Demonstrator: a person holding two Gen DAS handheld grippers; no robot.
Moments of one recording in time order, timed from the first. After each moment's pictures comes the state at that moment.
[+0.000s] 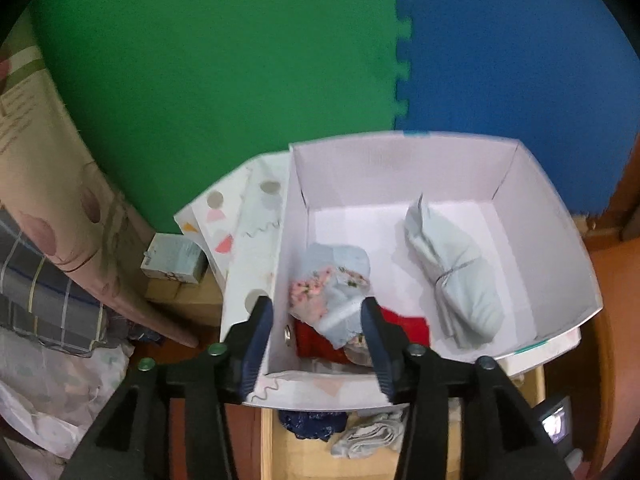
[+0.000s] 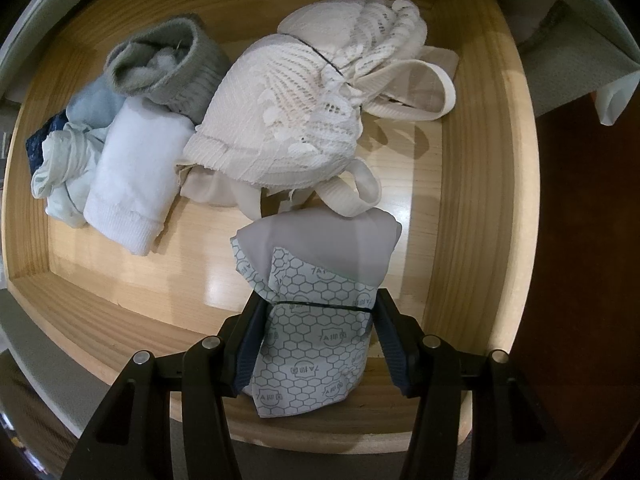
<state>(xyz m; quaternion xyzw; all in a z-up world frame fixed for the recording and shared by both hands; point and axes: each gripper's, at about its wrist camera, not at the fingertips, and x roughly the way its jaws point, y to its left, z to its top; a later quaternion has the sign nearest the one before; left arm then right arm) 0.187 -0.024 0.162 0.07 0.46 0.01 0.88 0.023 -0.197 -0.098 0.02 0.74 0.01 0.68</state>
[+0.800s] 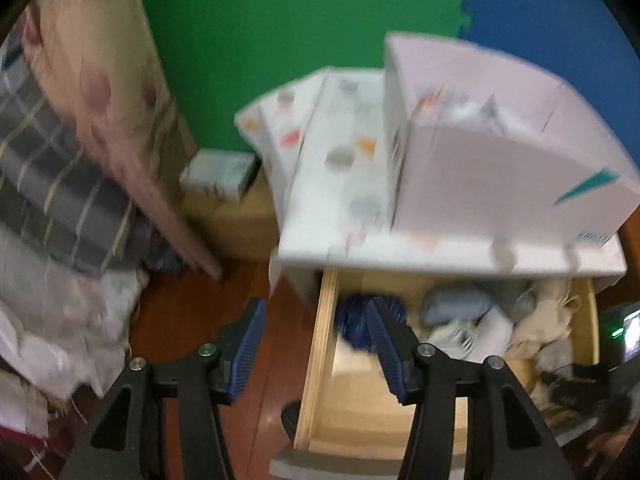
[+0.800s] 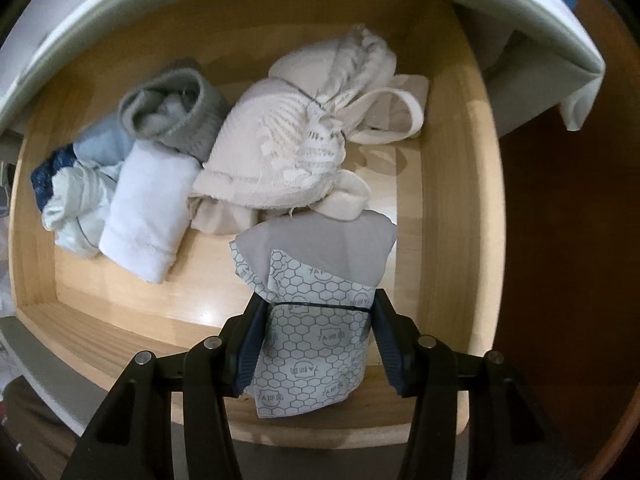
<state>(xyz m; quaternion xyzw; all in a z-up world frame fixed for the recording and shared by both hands) 0.079 0.063 0.069 0.04 0.50 0.08 0.86 0.031 -0.208 -0.070 0.04 0.70 -0.02 0.71</state>
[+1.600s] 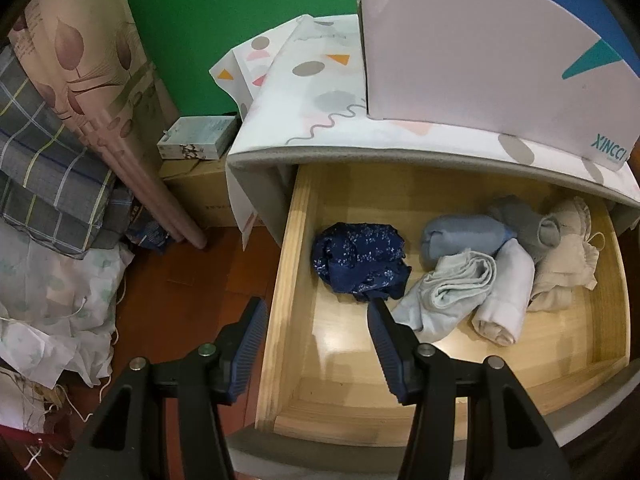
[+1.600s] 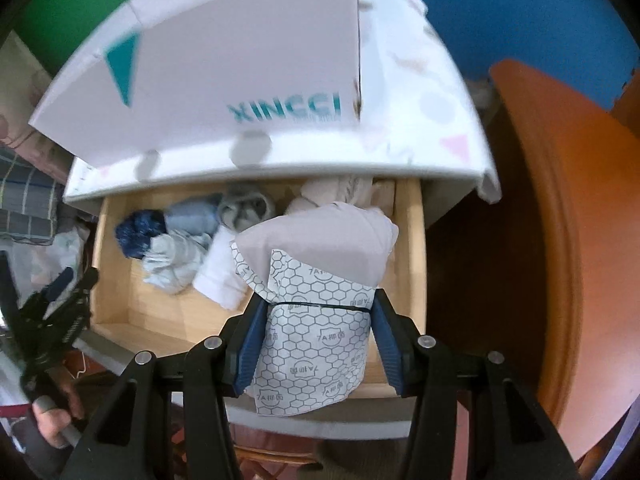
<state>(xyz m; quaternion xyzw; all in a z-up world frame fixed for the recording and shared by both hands) 0.053 0.045 -0.002 0.05 0.52 0.06 0.85 0.028 -0.230 0.062 0.07 0.62 0.01 0.78</state>
